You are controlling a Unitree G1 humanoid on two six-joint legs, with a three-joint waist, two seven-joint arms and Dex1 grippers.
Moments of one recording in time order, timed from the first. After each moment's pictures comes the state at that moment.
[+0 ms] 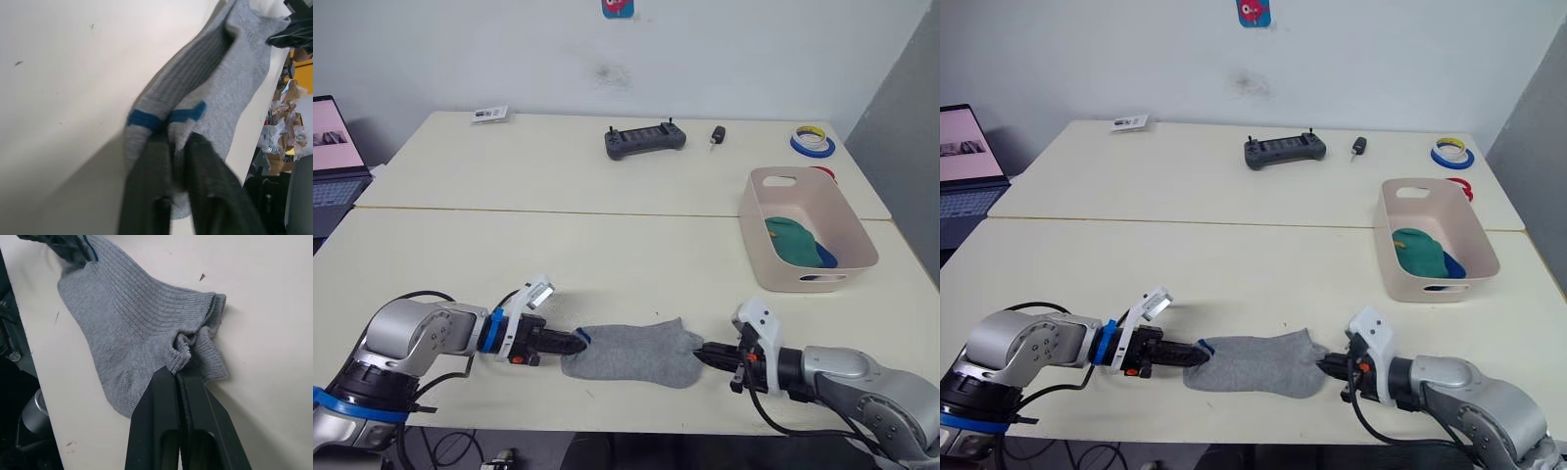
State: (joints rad) left arm -0.31 0.92 -0.10 -0.09 -0.78 1.21 -1.04; right arm 0.00 -0.66 0.08 -0.68 0.71 1.02 0.53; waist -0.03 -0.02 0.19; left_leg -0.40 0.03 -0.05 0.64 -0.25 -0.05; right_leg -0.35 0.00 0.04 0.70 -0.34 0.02
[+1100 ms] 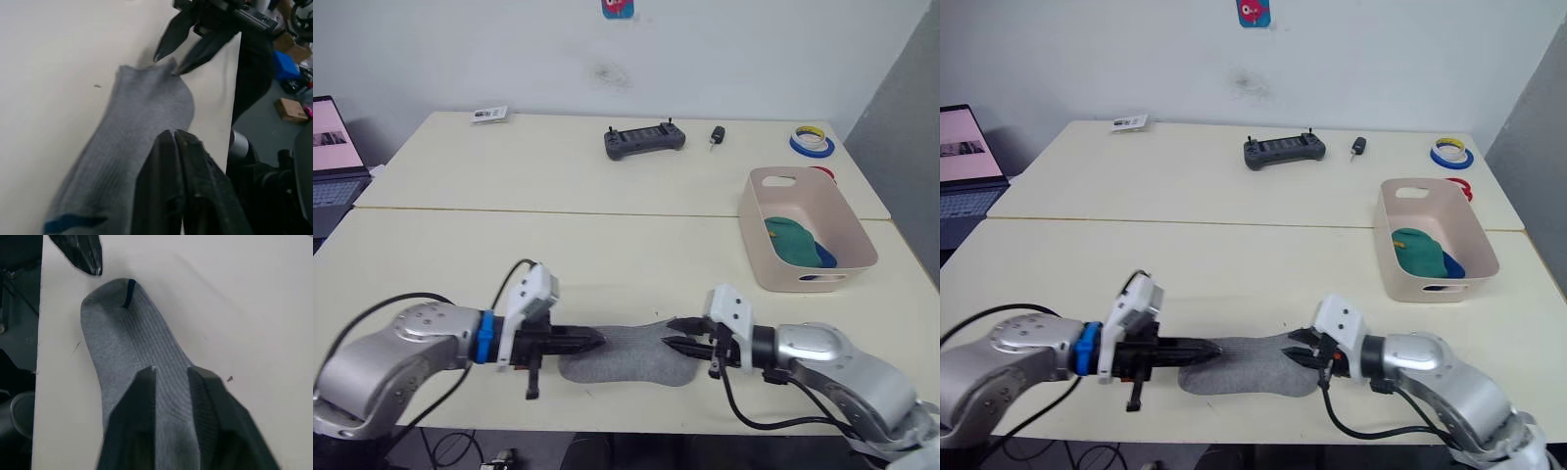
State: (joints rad) left arm -0.06 0.93 0.07 -0.56 -0.74 0.85 -1.03; right arm -0.17 -0.64 0.33 -0.63 0.44 0.73 0.65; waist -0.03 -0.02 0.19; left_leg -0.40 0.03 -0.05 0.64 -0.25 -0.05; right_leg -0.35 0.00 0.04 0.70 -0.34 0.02
